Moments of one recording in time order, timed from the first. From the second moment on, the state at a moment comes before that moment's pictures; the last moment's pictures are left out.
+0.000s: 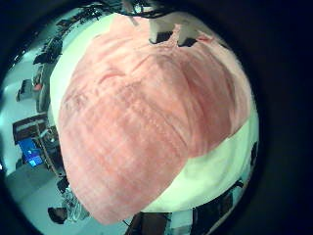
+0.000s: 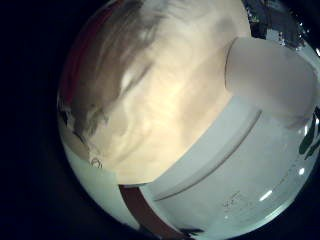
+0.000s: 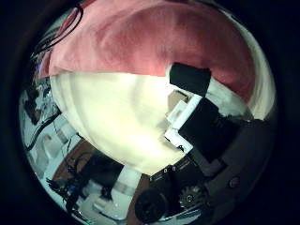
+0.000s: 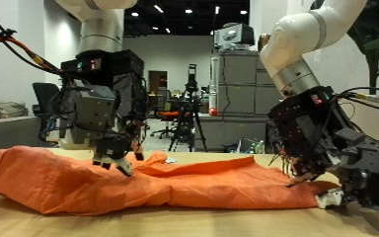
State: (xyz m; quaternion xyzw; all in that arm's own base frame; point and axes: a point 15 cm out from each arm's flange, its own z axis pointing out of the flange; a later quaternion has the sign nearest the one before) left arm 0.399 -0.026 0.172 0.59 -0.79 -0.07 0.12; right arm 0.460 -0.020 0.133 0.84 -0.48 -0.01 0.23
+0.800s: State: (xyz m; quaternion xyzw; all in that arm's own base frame) left arm 0.399 -0.022 0.181 0.59 -0.80 -0.07 0.11; right arm 0.459 -0.055 0.193 0.83 -0.49 0.03 0.24
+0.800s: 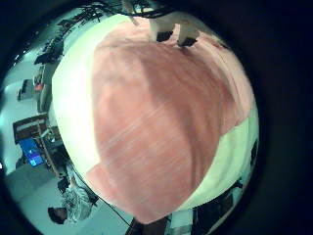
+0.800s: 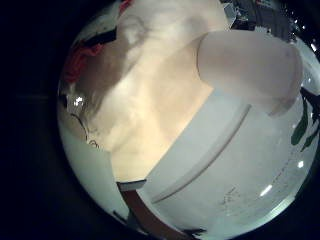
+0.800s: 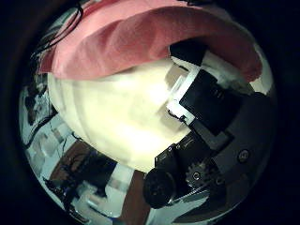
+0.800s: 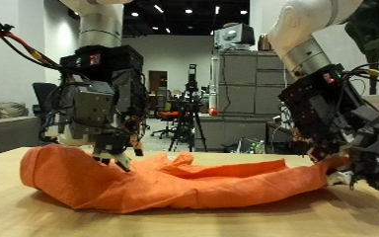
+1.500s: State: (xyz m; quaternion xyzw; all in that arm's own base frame) left arm 0.382 0.043 0.200 0.63 -0.77 -0.06 0.10; right arm 0.453 -0.018 0.334 0.86 -0.47 0.17 0.13
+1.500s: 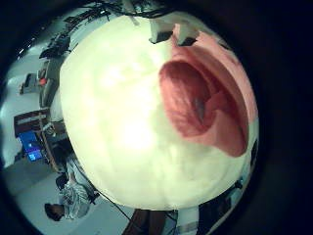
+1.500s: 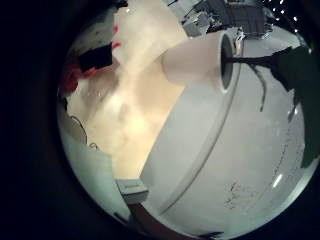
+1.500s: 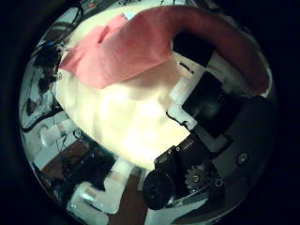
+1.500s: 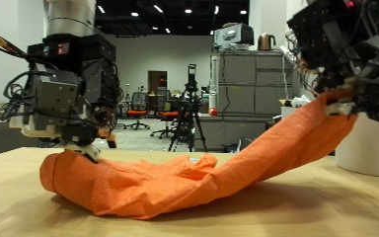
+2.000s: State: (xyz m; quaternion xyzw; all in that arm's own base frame) left arm 0.342 0.105 0.205 0.67 -0.74 -0.03 0.12; right arm 0.473 0.132 0.369 0.90 -0.36 0.24 0.08
